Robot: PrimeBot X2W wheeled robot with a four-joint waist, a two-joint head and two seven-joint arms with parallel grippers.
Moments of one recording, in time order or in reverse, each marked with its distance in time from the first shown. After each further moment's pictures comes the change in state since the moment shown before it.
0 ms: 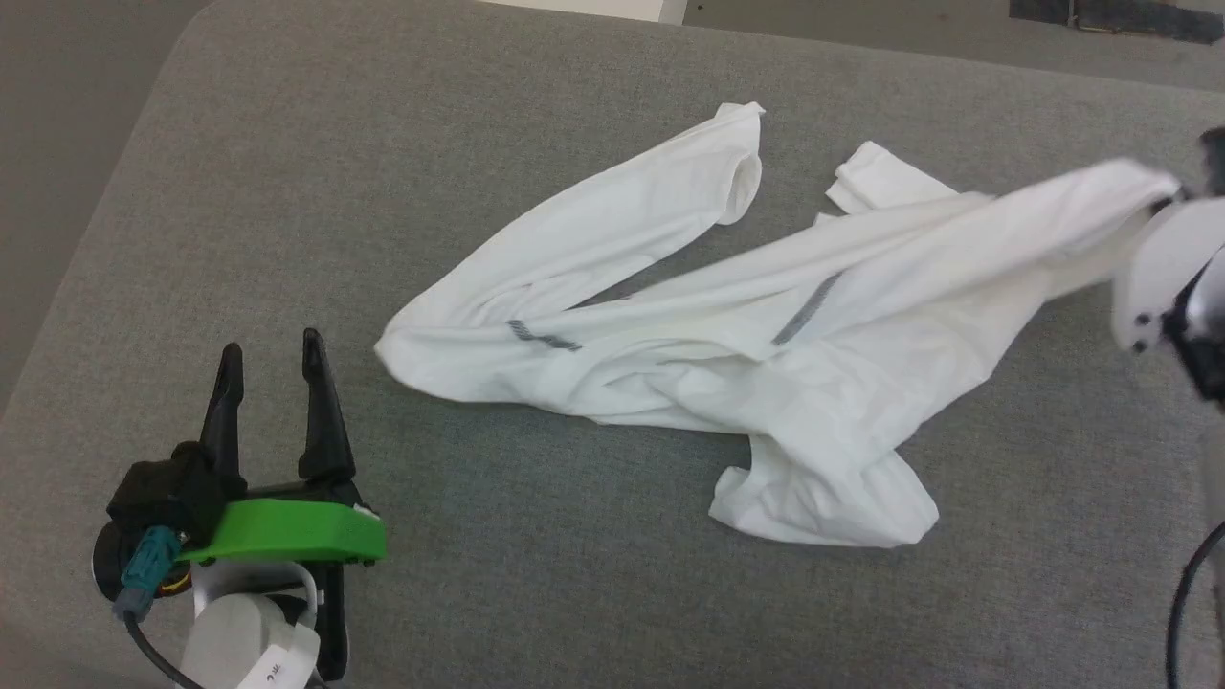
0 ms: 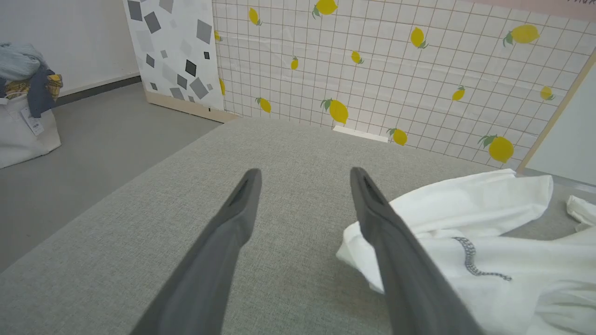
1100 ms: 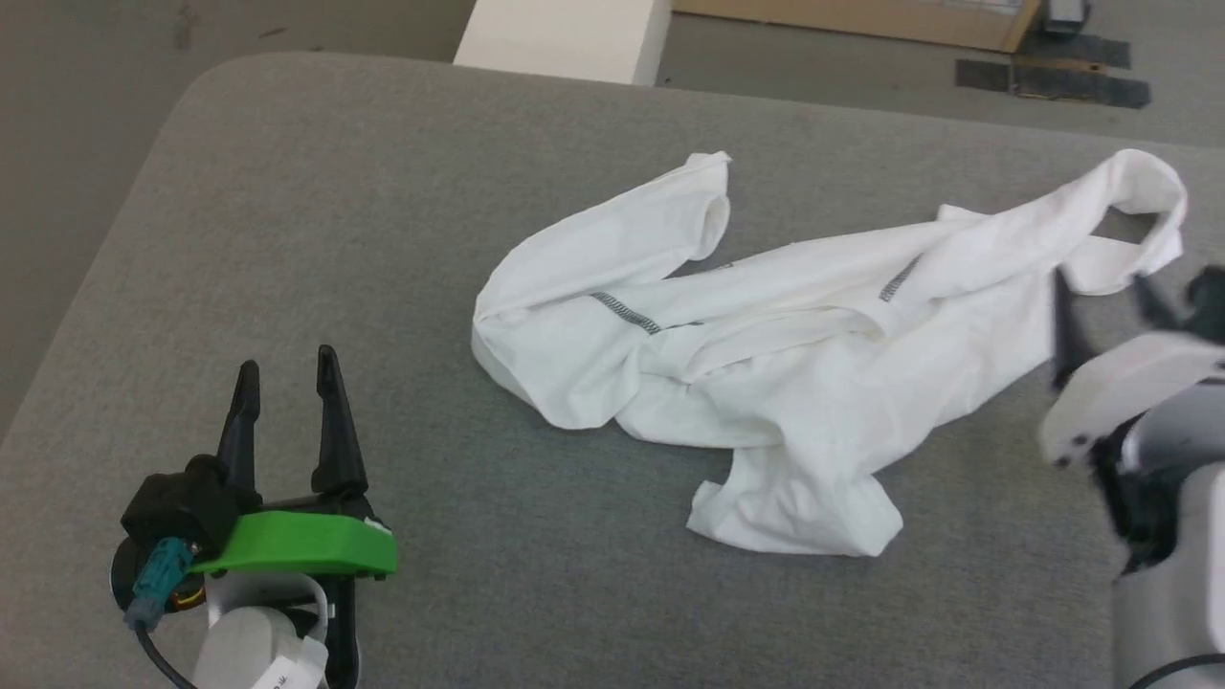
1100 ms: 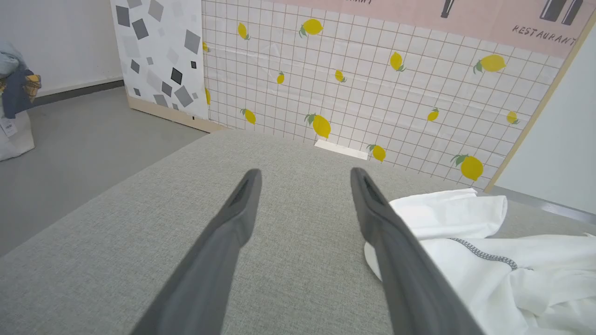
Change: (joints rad) left arm 0.016 -0.005 -0.018 0.013 -0.030 0.001 0.000; right arm 0.258 0.184 -0.103 -0.257 0.161 0.000 -0.144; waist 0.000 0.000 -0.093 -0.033
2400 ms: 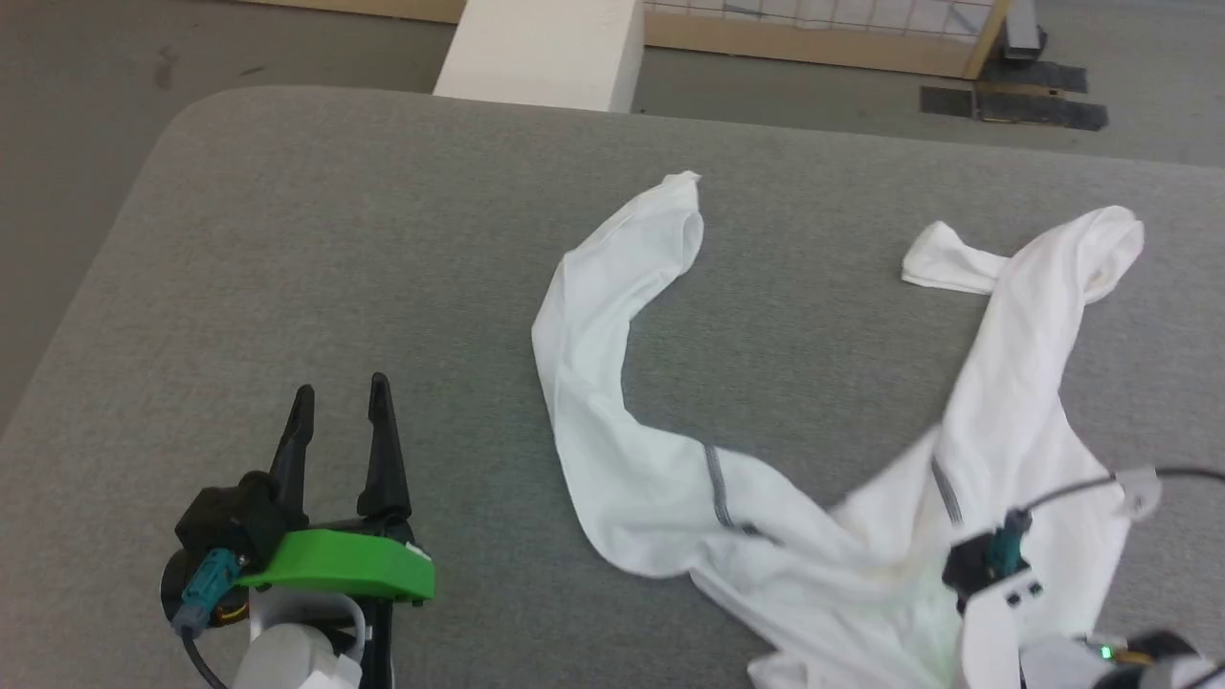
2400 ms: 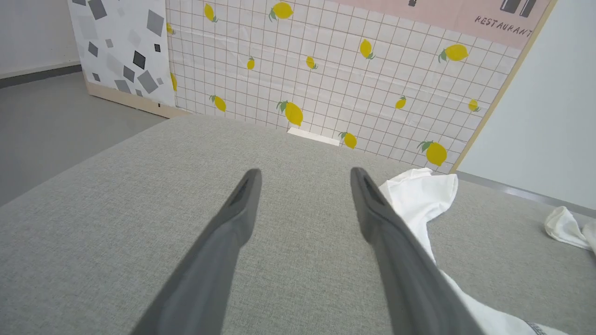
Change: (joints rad) left arm 0.023 -0.001 -0.075 0.034 -0.026 0.002 0.000; right arm 0.372 -0.323 0.508 -0.262 0.480 0.000 1.007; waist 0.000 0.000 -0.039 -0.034
